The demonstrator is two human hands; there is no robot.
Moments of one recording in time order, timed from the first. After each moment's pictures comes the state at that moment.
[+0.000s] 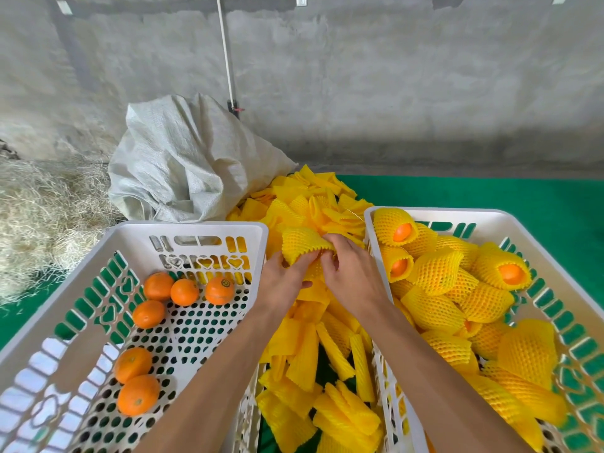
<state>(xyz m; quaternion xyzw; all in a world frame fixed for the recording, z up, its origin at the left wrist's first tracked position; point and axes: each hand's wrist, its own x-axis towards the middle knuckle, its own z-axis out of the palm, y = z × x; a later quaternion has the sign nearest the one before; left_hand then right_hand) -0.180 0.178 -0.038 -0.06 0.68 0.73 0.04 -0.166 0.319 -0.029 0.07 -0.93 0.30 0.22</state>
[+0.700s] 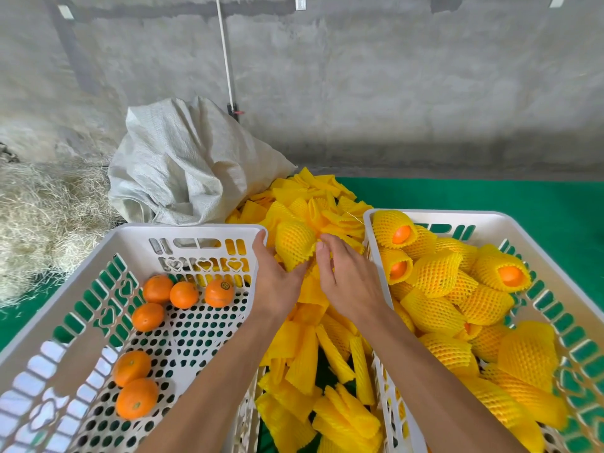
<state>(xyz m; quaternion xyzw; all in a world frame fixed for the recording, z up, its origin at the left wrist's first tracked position) -0.171 0.172 -0.036 0.00 0.75 0.66 -0.05 -0.160 0.313 -0.030 0.08 -0.91 0.29 0.28</state>
